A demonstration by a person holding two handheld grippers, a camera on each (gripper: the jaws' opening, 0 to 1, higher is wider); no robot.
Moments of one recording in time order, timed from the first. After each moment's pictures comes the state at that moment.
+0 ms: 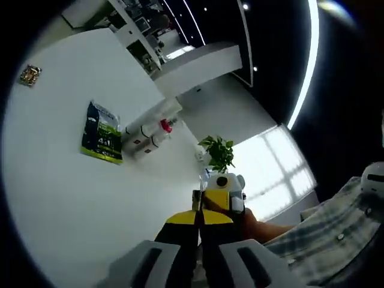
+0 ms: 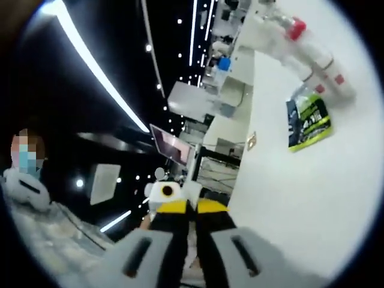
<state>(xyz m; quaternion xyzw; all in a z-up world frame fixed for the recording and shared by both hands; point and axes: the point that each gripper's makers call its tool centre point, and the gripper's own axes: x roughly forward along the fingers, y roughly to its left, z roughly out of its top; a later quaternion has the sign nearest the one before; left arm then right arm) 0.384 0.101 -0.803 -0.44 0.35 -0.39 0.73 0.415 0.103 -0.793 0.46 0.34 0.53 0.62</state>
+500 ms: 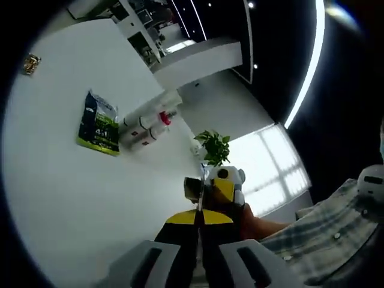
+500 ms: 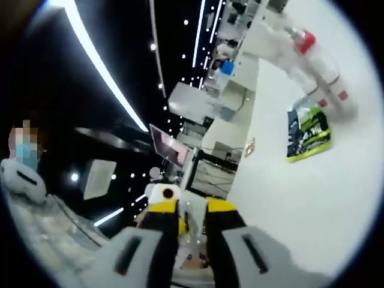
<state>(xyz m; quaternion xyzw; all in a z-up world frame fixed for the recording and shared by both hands) 0.381 0.095 -0.809 -0.46 0.37 -0.40 0.70 0.421 0.100 -0.796 0.43 0.33 0.53 0.65</state>
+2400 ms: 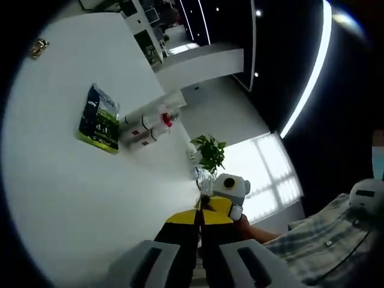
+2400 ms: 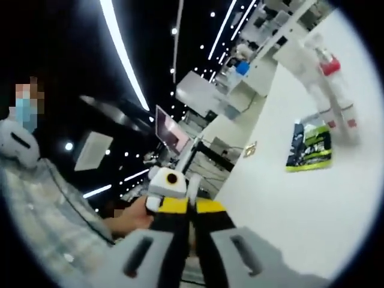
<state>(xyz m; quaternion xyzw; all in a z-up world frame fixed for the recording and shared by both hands) 0.385 0.097 -0.808 -0.50 0.35 -0.41 0.68 0.410 0.098 -0.798 0.36 0.31 0.56 0.68</state>
